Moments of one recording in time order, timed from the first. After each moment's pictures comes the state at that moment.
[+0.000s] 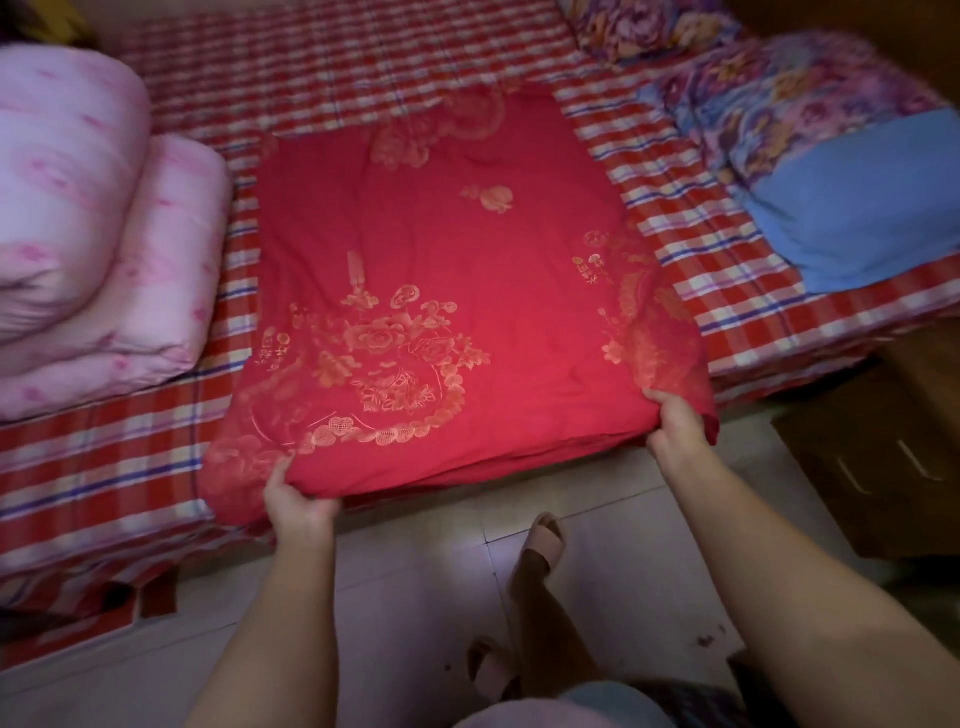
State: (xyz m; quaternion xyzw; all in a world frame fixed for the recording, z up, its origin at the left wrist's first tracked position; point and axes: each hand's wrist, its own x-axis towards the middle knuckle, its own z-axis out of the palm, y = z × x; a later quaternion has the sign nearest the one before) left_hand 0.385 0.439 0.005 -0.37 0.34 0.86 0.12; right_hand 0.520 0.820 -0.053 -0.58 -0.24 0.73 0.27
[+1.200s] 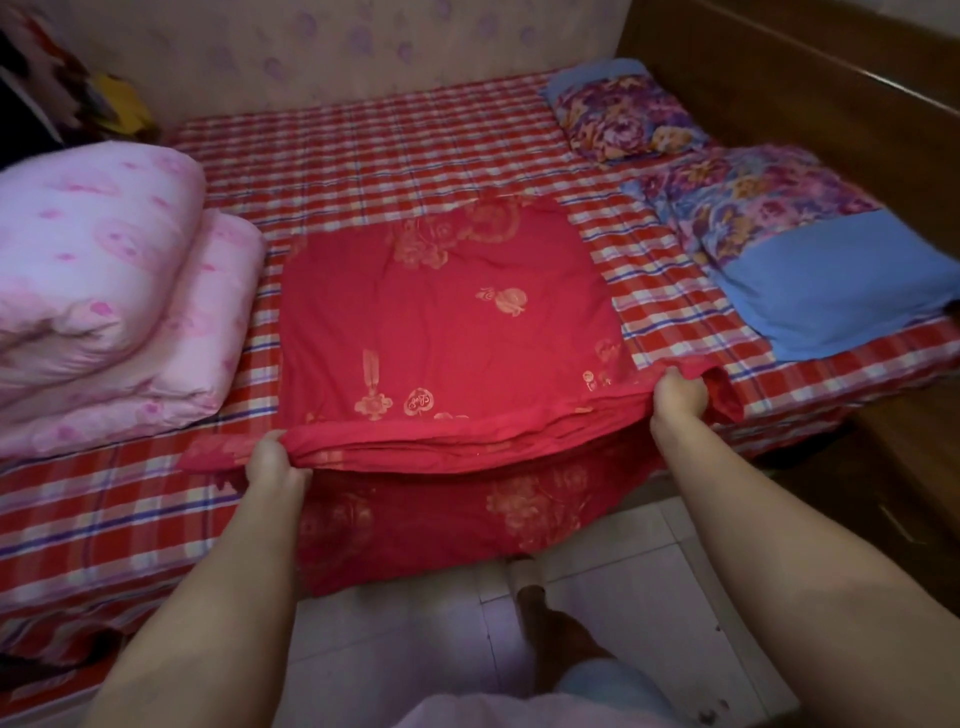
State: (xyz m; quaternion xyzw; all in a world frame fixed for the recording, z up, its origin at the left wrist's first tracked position) left_hand 0.294 0.426 0.036 -0.37 0.50 0.77 0.13; right_hand 0.484 0.836 0.060 -0.61 -0.43 0.59 0.31
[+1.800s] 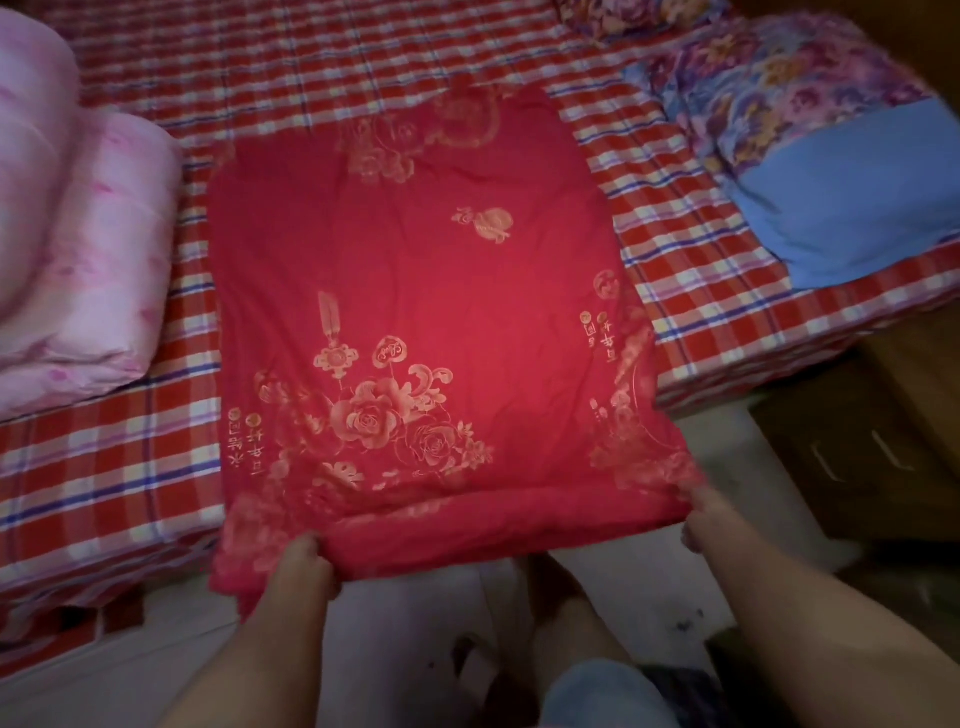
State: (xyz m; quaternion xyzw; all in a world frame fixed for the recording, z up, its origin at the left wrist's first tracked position) left_hand 0.384 0.424 -0.094 -0.57 0.56 0.54 0.27; right_hand 0.599 0.826 -0.101 -0.73 -0.32 0.60 0.08
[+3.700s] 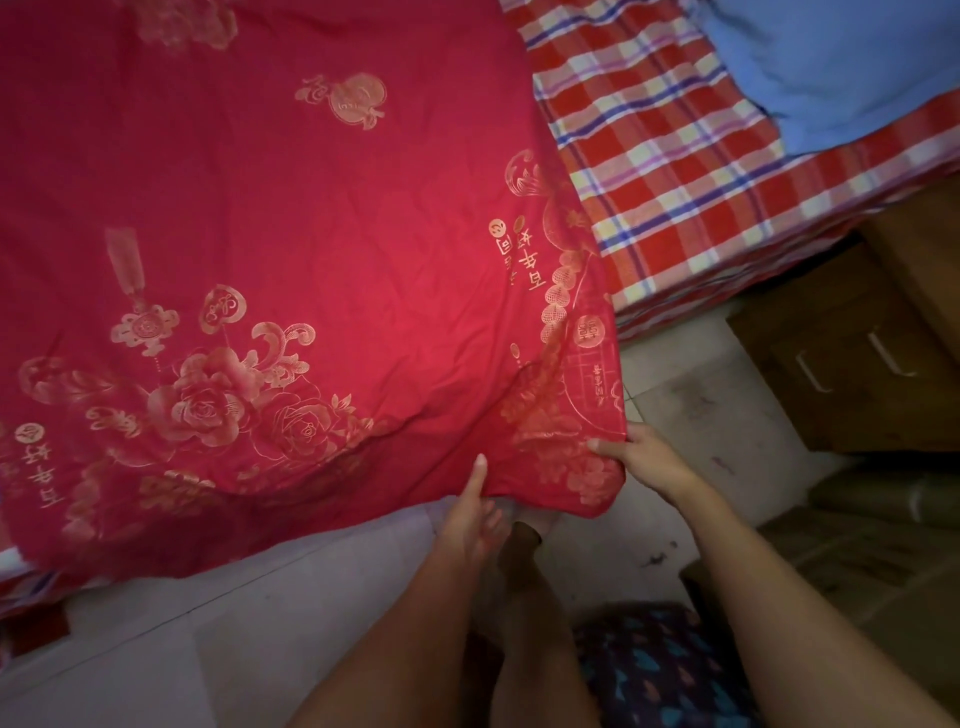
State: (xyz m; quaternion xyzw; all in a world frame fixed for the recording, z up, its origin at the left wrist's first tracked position) left_hand 0.529 0.683 -0.198 -0.36 0.49 0.56 0.56; right_hand 0.622 0.882 -0.171 -0.44 -0.58 0.67 -0.13
